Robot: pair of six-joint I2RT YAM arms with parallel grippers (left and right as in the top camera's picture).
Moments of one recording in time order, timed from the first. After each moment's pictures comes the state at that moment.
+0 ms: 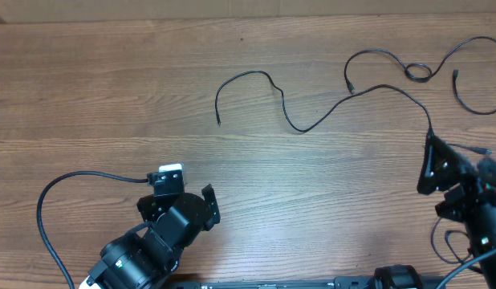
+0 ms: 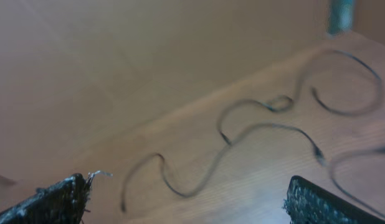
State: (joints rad) left arm -0.77 0.71 0.71 -0.89 -0.48 -0.79; right arm 0.08 0.69 1.45 -1.10 0.09 0.48
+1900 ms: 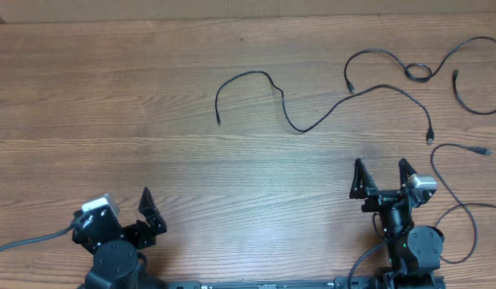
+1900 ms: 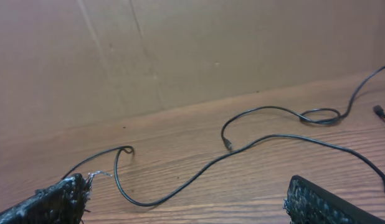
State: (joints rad) left arm -0.46 0.19 0.62 -0.93 -0.61 -0.52; right arm 0.05 0.01 0.02 -0.03 -0.02 0.24
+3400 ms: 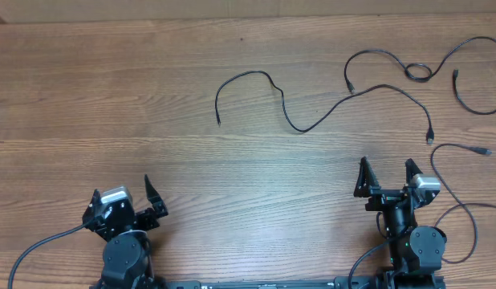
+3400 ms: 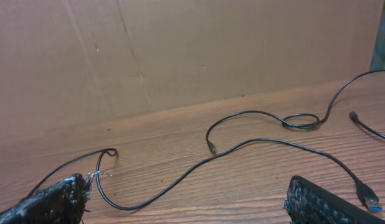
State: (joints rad) left arm -0.22 0.02 0.23 -0.47 -0.51 -0.14; right arm 0.00 0.01 0.02 -0.03 -0.02 0.20
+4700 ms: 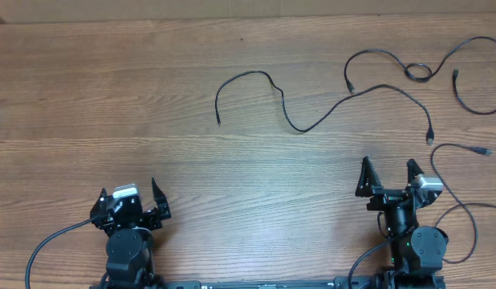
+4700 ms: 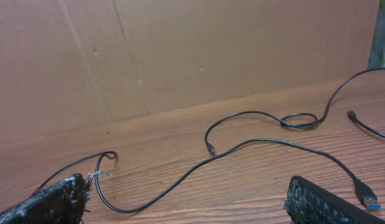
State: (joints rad) left arm -0.14 0.02 0.16 -0.45 -0.40 -0.04; right arm -0.03 0.01 0.02 -0.03 -0.04 0.22
